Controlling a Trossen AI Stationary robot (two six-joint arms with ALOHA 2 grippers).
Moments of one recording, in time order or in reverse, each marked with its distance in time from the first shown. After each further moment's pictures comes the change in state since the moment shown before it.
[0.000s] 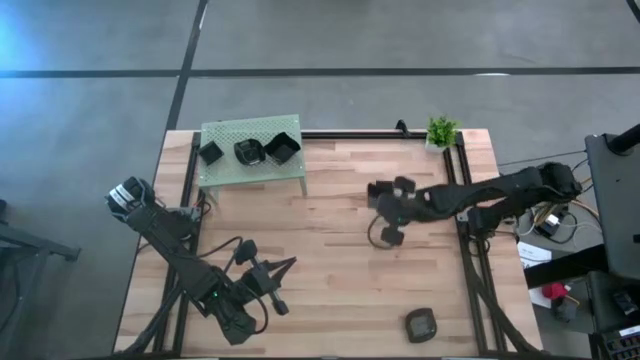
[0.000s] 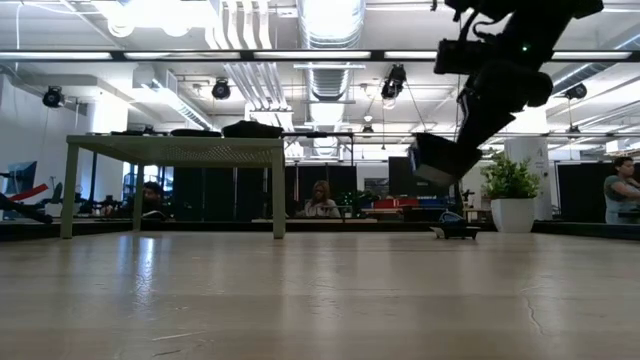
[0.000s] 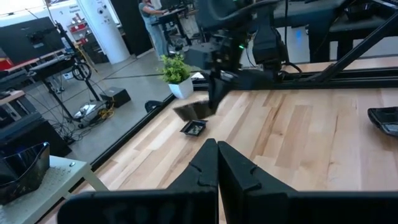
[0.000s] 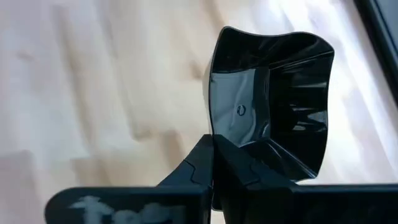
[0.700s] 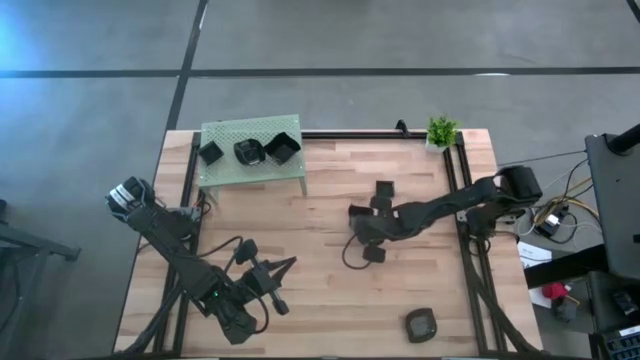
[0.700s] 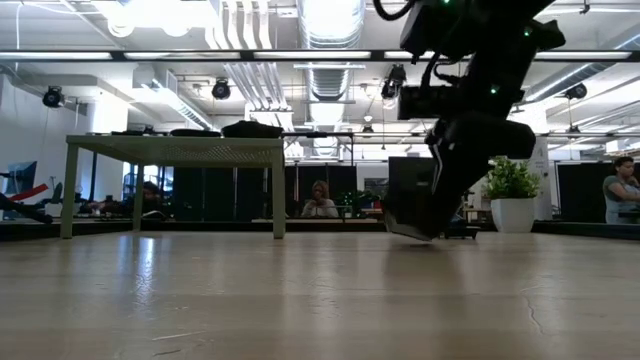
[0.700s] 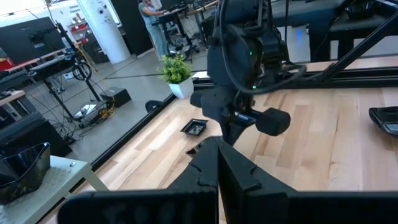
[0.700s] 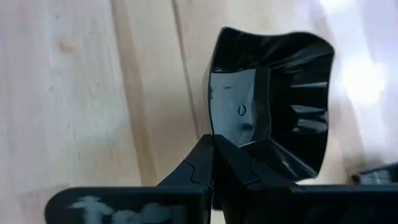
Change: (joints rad) left arm 0.003 0.000 0.000 0.000 0.002 0.002; right arm 0.079 0.345 0.090 0.153 -0.070 0.018
